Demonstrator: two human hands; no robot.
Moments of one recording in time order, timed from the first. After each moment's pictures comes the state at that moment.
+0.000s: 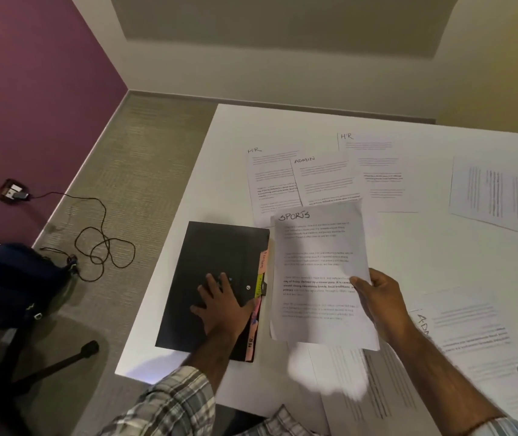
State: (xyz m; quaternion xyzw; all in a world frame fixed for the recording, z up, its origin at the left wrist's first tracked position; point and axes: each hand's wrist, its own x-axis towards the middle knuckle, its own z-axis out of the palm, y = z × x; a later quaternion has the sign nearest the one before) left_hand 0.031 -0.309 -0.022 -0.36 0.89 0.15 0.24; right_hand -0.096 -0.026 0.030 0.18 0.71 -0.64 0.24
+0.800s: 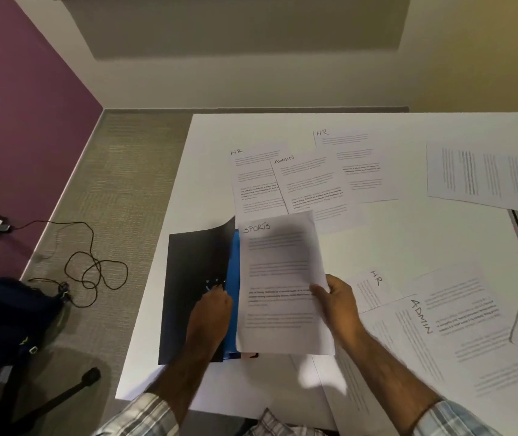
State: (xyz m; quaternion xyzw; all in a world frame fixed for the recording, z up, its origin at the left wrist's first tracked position) left_hand 0.028 -0.328 0.028 -0.19 0.95 0.14 0.22; right_hand -0.051 -0.080 0.022 0.13 0.79 -0.56 0.22
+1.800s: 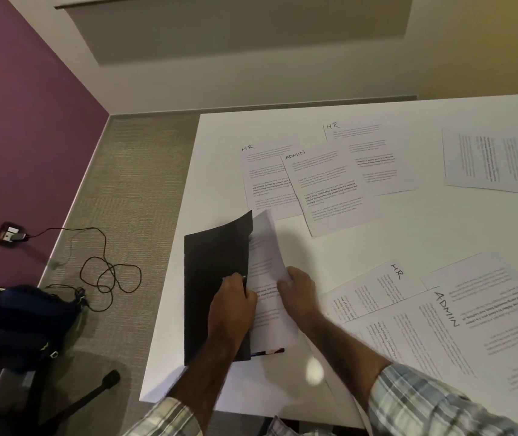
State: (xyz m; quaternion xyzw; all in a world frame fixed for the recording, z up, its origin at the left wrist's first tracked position) left_hand 0.024 -0.330 0.043 -0.28 0.90 0.31 0.09; right_hand -0.040 -0.192 0.020 0.04 0.84 -0.47 0.25
